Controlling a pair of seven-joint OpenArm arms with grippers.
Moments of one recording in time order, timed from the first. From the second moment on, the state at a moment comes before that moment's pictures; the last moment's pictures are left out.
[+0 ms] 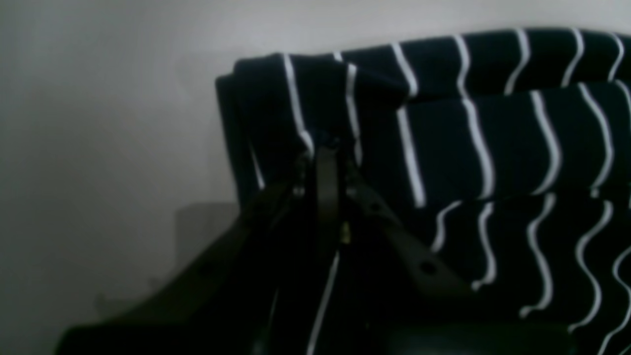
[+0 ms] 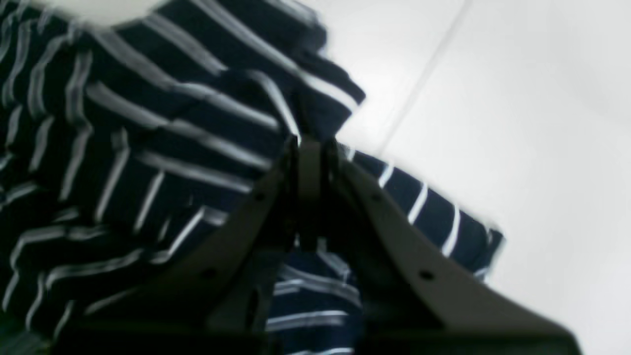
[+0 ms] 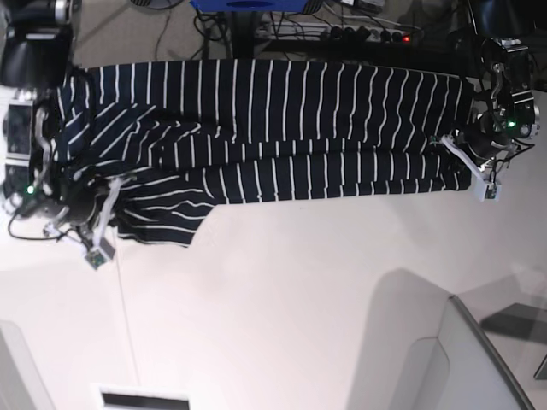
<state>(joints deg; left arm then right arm) 10.0 -23.5 -17.9 74.0 -14.8 -21.5 36.5 3.2 11.6 8.6 83.6 7.9 40.0 -51.7</state>
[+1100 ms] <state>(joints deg) 11.3 -23.9 -17.9 74.8 -14.9 -21.4 36.7 -23.0 6.4 8.7 111.8 16.1 40.2 -67.0</state>
